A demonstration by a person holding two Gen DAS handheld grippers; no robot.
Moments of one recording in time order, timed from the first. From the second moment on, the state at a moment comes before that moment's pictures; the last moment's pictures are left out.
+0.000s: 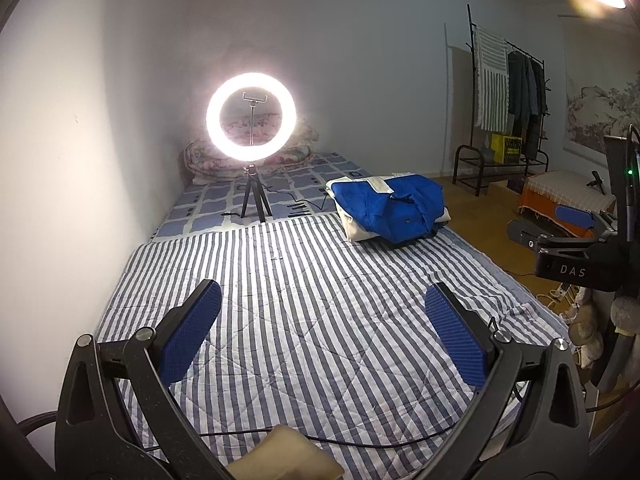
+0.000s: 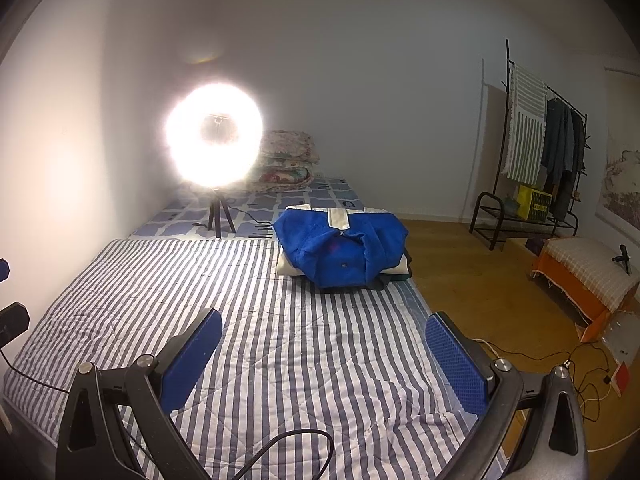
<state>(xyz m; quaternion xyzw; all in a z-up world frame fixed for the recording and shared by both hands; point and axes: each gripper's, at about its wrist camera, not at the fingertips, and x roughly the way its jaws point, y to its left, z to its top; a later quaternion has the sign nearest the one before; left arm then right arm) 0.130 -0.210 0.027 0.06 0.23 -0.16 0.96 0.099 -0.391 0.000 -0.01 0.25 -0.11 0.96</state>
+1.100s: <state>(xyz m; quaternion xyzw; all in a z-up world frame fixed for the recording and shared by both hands) 0.128 -0.209 0.029 0.06 0.22 -0.16 0.96 0.101 -0.393 -0.004 0.00 0.26 -0.11 0.96</state>
